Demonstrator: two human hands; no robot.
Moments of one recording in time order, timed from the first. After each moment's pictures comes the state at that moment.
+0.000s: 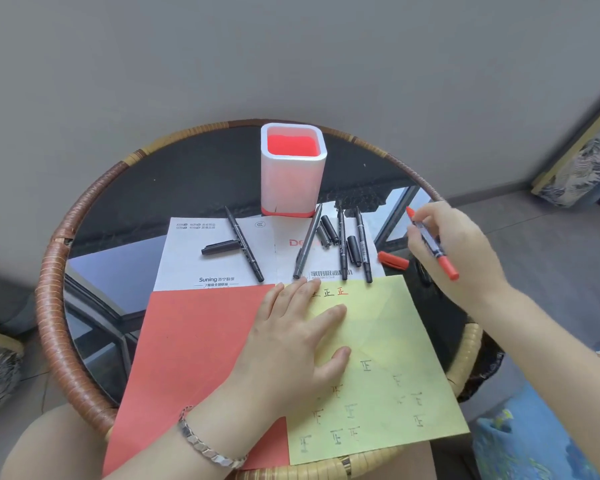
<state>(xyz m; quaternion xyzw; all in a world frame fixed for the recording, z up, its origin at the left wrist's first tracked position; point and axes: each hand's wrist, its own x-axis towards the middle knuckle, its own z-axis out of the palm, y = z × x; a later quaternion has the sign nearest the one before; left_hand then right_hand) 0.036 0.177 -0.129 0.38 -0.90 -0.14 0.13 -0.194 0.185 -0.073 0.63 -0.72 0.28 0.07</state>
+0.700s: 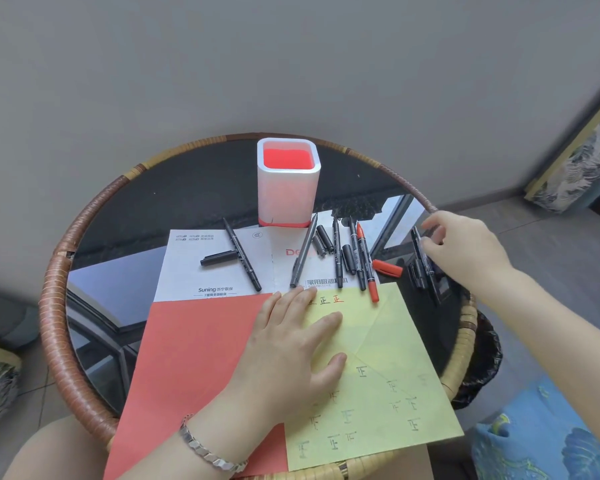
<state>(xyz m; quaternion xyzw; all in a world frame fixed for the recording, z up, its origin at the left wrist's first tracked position) 0.036 0.177 -0.130 0.38 -0.90 -0.13 0.14 -0.228 0.171 -0.068 0.51 -0.84 0.16 0.00</state>
